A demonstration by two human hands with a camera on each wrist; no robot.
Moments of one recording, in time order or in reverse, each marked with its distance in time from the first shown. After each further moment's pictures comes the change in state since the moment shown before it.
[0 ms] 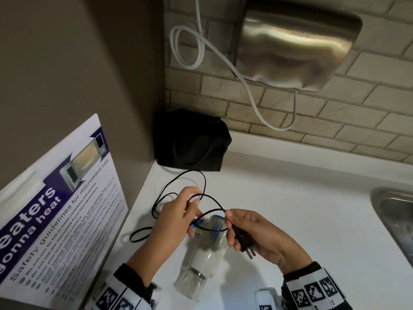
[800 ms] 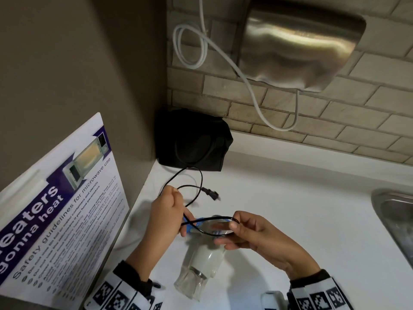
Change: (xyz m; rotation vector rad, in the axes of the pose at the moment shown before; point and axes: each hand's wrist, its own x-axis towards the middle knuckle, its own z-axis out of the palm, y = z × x) left_hand 0.007 0.001 -0.006 -0.173 0.243 -0.213; right_hand -0.009 0.005 -0.001 0.051 -0.075 -0.070
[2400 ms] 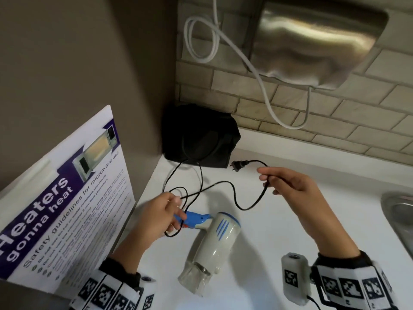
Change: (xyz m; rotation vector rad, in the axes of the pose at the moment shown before) left_hand 0.008 -0.029 -0.032 0.025 -0.169 -0.138; right_hand -0.004 -0.065 -0.022 -0.494 0.534 -0.330
